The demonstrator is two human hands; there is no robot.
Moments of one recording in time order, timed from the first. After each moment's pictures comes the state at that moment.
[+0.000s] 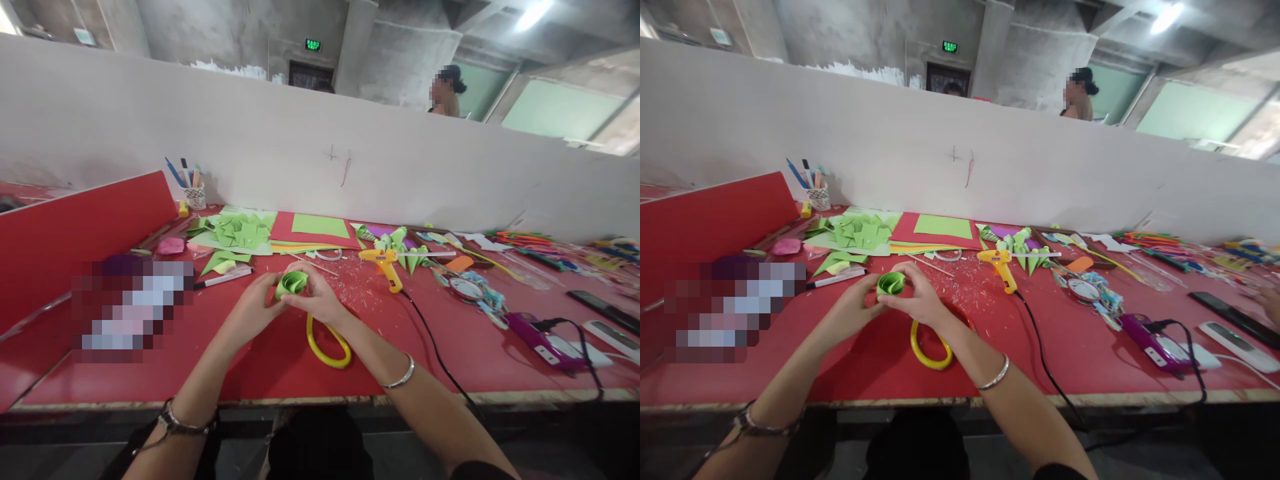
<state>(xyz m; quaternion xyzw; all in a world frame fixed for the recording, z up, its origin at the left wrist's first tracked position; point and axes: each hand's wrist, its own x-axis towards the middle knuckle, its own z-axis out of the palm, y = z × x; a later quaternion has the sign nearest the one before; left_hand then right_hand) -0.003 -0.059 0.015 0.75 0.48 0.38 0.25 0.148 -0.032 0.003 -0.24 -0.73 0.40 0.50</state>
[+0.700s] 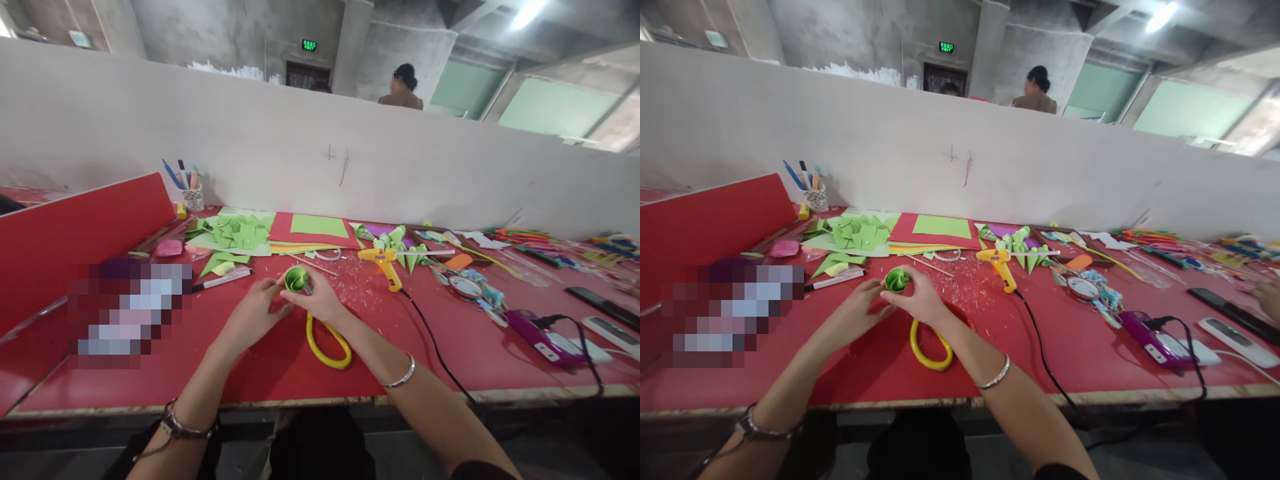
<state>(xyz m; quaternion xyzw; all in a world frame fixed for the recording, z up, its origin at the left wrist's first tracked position) -0.006 -0.054 -0.001 0.80 0.48 0.30 0.17 0.150 -0.033 0.008 -0.30 -0.74 0.37 0.47</state>
